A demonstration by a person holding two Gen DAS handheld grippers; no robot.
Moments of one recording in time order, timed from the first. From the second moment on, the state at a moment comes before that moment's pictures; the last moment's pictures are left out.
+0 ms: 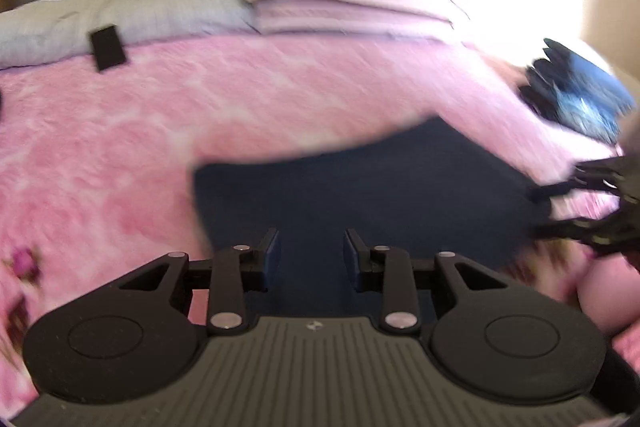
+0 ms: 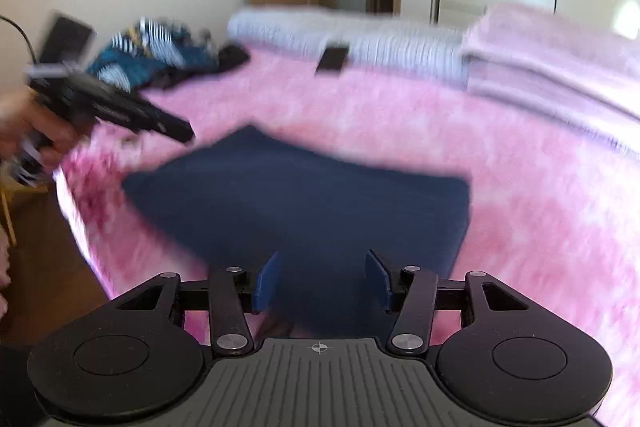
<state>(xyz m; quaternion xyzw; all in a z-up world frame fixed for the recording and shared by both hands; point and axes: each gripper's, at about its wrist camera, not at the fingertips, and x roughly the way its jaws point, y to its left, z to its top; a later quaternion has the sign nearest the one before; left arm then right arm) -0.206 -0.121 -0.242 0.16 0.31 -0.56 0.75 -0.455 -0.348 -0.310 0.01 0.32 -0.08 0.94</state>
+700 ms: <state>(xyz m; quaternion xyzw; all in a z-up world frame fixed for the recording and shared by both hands) -0.251 -0.144 -0.270 0.20 0.31 -0.53 0.76 -0.427 -0.350 -0.305 0.05 0.31 -0.13 0.94</state>
